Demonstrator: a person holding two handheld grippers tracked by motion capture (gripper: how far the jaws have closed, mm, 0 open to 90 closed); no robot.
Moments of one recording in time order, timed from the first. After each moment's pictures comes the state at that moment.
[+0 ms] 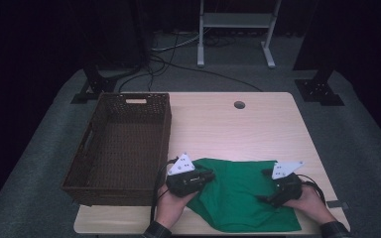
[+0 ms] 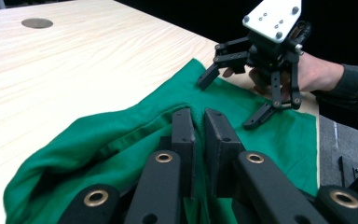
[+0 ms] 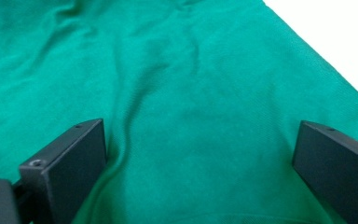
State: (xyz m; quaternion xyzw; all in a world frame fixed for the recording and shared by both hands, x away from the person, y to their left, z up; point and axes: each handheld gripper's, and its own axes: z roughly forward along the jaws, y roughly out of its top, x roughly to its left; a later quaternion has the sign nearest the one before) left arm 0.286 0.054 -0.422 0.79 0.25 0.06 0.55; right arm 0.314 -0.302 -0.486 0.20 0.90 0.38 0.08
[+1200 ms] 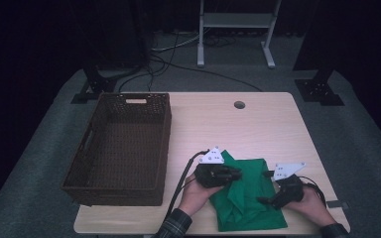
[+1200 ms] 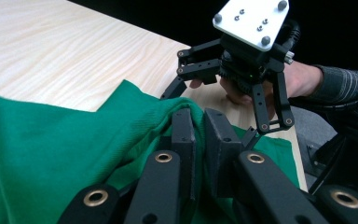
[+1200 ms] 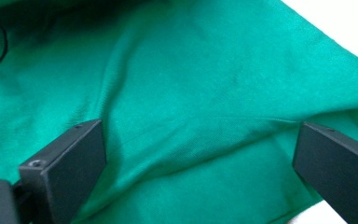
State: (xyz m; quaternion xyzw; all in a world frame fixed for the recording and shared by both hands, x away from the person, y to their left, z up) left arm 0.321 -0.020 -0.435 0.82 0.18 -0.02 0.55; right arm 0.308 -0.306 -0.485 0.21 0.90 0.39 0.08
